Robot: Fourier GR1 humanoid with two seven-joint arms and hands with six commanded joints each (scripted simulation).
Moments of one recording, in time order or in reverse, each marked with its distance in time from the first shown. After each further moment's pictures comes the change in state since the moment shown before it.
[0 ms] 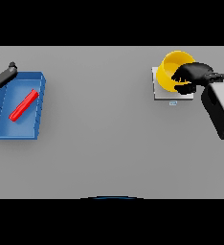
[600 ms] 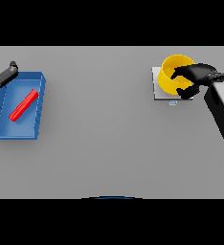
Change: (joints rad) left arm -0.001 0.021 -0.003 -0.054 -0.005 0.022 0.025; right arm -0.005 -0.020 0.020 0.012 0.017 0.037 -0.018
